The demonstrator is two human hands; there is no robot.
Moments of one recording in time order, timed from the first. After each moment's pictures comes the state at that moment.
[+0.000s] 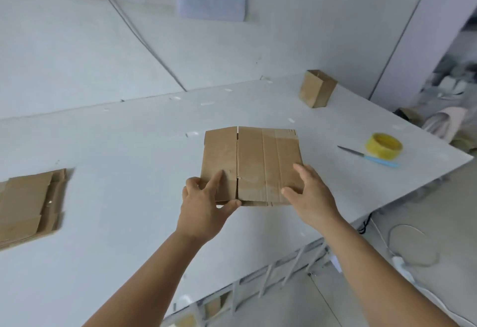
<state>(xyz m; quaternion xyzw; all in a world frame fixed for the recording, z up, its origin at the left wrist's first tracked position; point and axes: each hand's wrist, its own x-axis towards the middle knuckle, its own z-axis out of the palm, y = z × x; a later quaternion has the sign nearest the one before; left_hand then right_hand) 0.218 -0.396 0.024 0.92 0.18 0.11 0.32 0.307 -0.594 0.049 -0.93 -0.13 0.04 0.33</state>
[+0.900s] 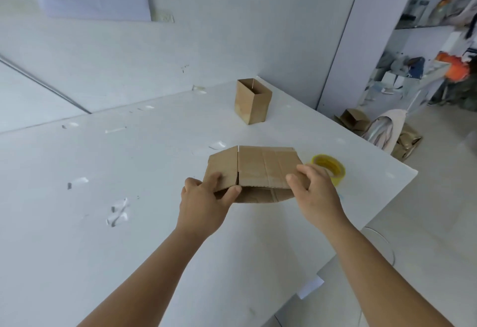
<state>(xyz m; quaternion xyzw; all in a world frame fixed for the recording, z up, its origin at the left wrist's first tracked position) 0.486 -0.540 0.028 0.91 0.16 0.08 0.38 0.534 -0.747 0.049 -0.93 -0.04 -0.05 0.37</state>
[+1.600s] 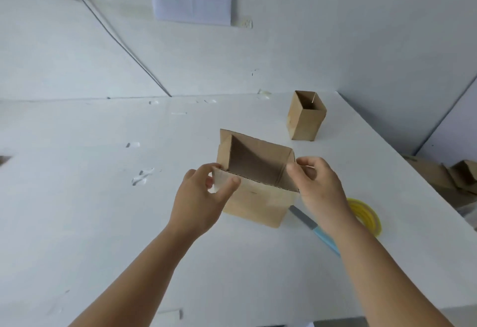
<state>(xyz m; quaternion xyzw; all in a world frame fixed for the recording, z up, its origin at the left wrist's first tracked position) 0.500 -0.635 0.061 0.82 0.33 0.23 0.40 0.644 -0.790 0.071 -0.80 -0.21 0.10 0.56</state>
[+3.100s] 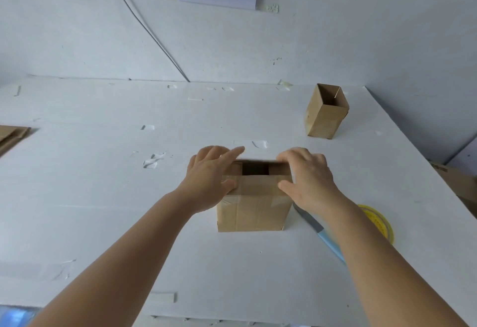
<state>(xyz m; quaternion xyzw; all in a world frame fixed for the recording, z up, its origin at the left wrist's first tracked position) 0.521 -0.611 0.056 0.95 0.23 0.10 0.20 0.673 -0.766 0.067 -0.87 -0.46 0.05 0.17</state>
